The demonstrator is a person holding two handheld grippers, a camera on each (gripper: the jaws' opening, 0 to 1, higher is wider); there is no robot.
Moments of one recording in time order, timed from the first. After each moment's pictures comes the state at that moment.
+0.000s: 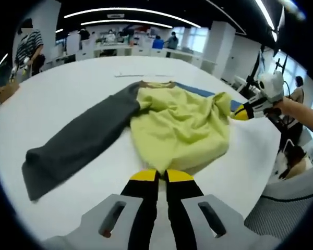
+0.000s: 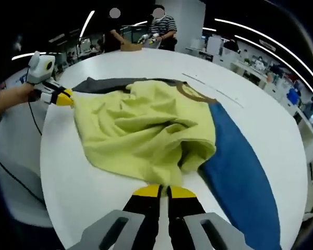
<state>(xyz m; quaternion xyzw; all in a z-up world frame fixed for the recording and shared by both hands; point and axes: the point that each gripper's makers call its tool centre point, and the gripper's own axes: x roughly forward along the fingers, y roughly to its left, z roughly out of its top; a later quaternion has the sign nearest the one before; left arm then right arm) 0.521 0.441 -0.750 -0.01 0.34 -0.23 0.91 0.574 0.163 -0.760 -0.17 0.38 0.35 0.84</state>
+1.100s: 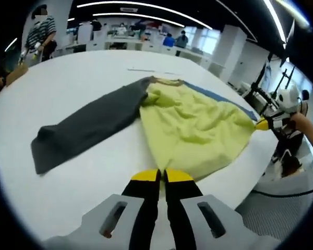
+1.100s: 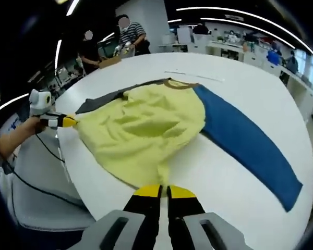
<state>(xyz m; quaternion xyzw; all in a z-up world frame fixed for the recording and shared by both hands) 0.486 0.468 -0.745 -0.05 0.37 -0.20 0.91 0.492 0.139 -0.744 -0.05 0.43 0.30 0.85</state>
